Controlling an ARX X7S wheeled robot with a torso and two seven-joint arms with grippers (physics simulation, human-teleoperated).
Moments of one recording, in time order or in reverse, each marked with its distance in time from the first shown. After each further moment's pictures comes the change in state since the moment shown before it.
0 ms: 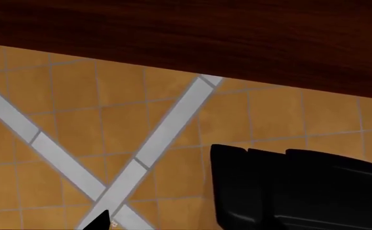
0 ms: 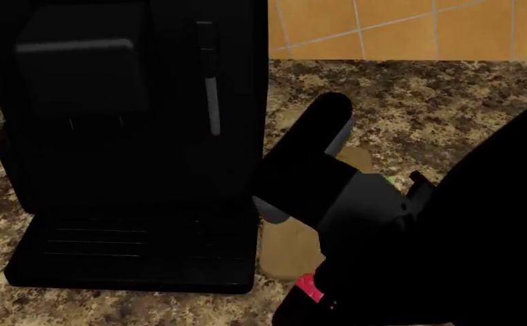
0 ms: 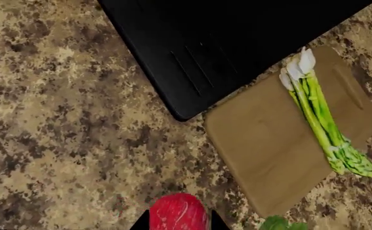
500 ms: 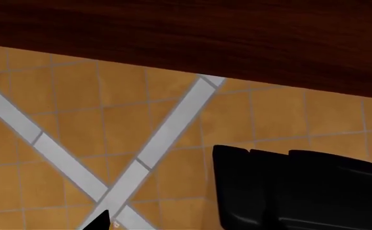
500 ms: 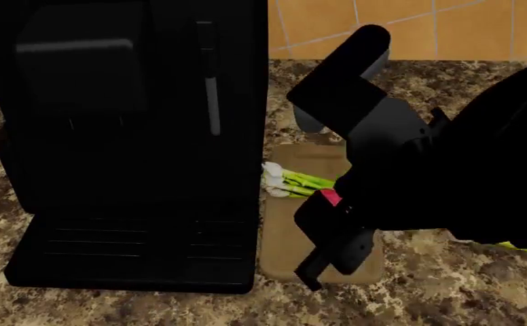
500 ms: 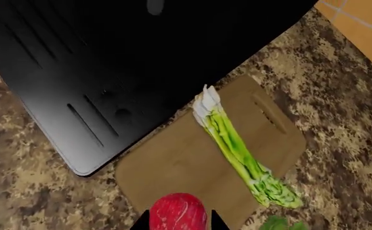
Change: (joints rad) left arm -0.005 -0.005 0.007 -0.010 0.002 0.007 -0.001; right arm -0.061 -0.056 -0.038 0.232 -0.429 -0.170 -0.291
